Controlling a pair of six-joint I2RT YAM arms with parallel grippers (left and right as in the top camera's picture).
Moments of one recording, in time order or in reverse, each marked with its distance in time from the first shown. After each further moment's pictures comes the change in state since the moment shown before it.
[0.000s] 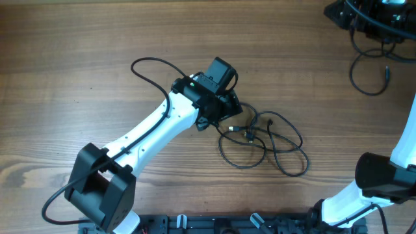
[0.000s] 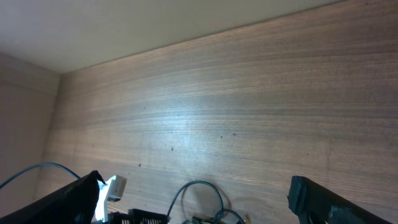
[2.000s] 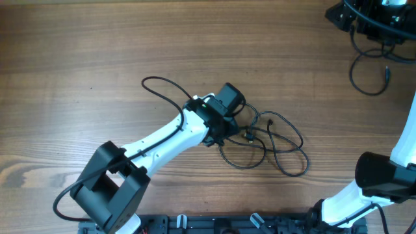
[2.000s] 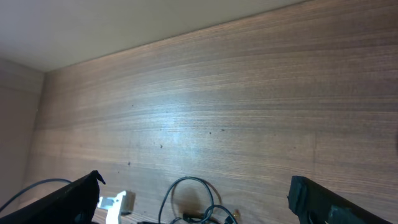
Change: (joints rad) left arm -0.106 0.010 -0.188 0.146 -0.074 -0.129; right arm 0.000 0.005 0.000 -0.017 0.048 -0.011
